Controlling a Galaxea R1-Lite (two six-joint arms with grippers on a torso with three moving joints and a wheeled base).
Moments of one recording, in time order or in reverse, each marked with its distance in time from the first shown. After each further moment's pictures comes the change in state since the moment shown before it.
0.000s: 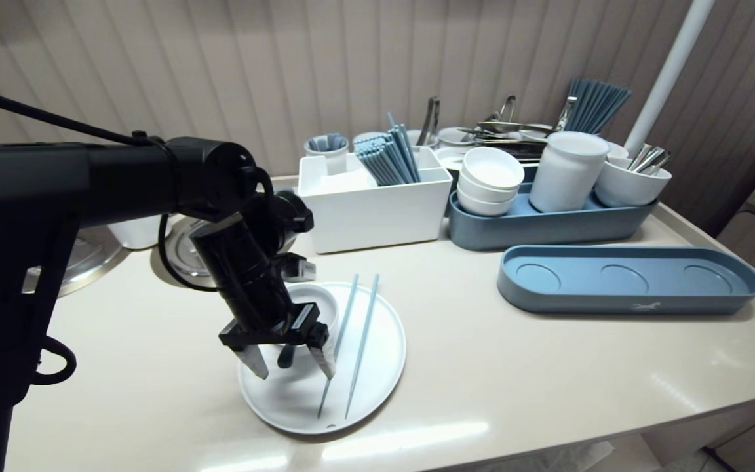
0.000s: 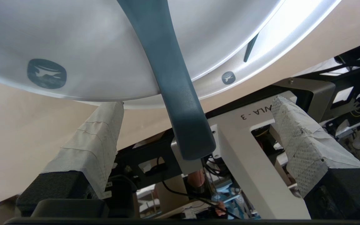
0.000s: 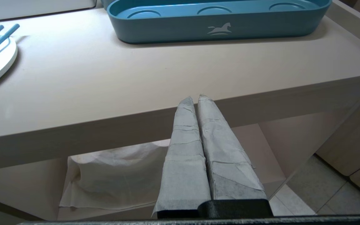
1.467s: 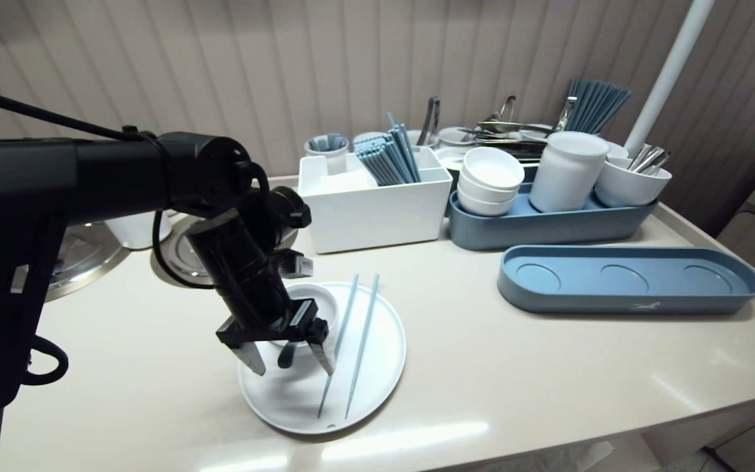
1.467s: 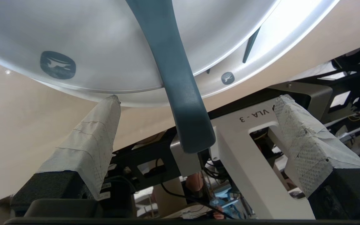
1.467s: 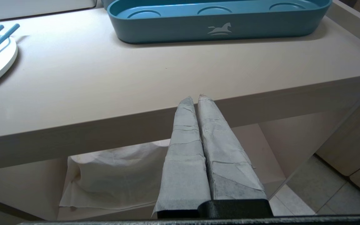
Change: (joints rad) left arm 0.002 -0.015 0.001 -0.007 0.010 -0.016; right arm 0.000 0.000 0.000 0.000 0.000 0.000
